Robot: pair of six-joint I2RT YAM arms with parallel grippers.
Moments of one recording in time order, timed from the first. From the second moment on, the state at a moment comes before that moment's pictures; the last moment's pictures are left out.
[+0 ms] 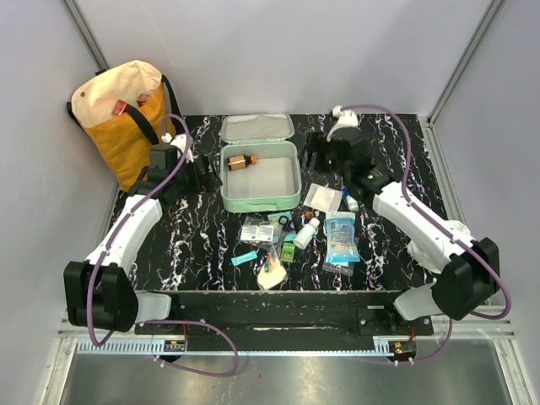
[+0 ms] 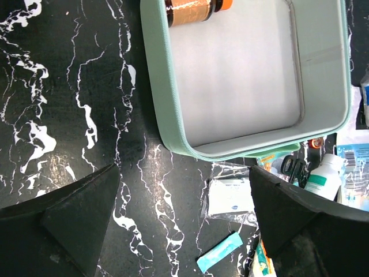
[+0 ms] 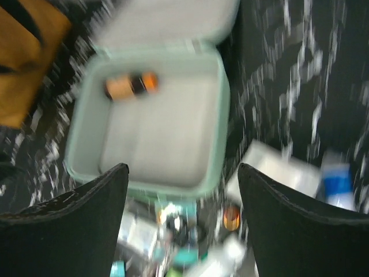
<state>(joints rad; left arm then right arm) -0.12 1.29 1.00 -0.40 0.22 -0.29 0.55 1.42 1.27 -0.13 0.16 0.34</state>
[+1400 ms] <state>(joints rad) -0.85 1.38 1.05 -0.33 0.12 -0.14 0.25 1.52 1.16 -0.55 0.19 0.50</state>
